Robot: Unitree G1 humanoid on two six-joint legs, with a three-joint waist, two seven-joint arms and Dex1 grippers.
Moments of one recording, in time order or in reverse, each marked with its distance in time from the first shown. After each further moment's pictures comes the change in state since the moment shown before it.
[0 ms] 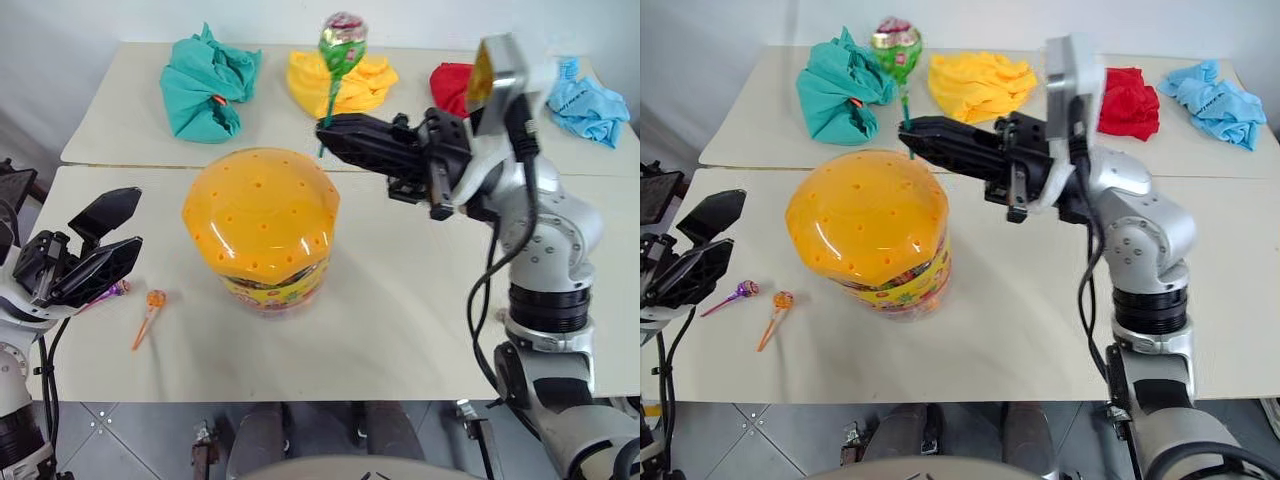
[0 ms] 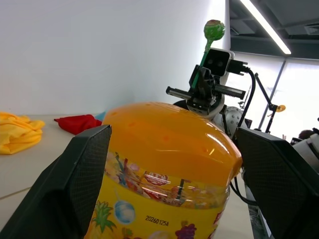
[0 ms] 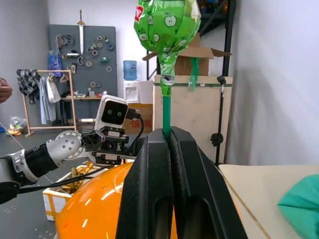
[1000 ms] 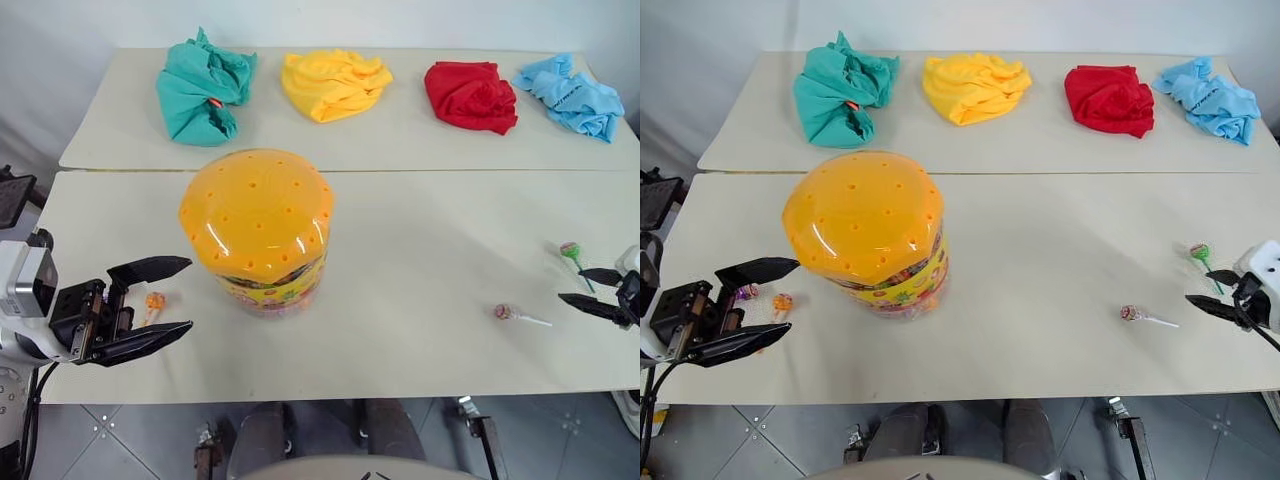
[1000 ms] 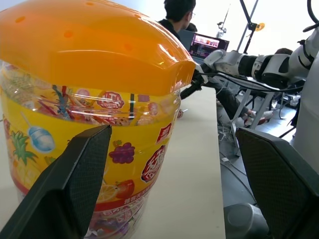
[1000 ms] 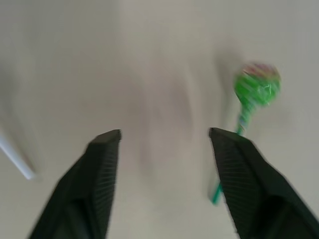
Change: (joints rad) left arm 0.199 0.075 -0.053 -0.141 0.178 -0.098 -0.143; right arm 0.641 -0.569 -0.222 0.866 -0.620 -0.668 0.229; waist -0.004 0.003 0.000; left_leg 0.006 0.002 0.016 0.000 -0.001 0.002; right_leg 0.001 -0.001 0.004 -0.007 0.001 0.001
